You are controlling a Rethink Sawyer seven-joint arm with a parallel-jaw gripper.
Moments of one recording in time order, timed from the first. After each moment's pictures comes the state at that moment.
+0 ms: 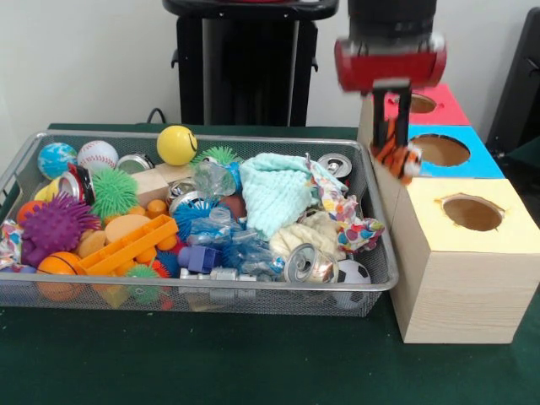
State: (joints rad) arm -0.31 -0.81 0.30 1.66 -0.17 0.63 1.83
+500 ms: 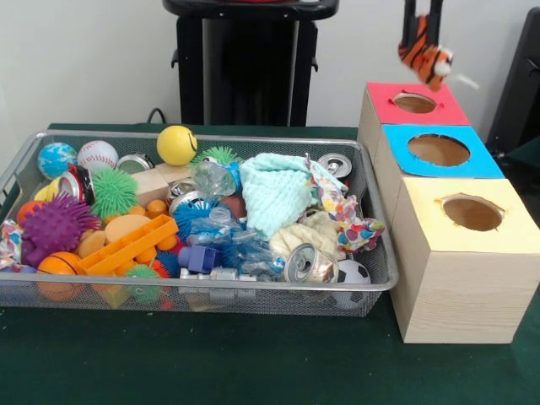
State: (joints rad) arm -0.25 -1.02 0.26 1.75 -0.07 0.76 1.83
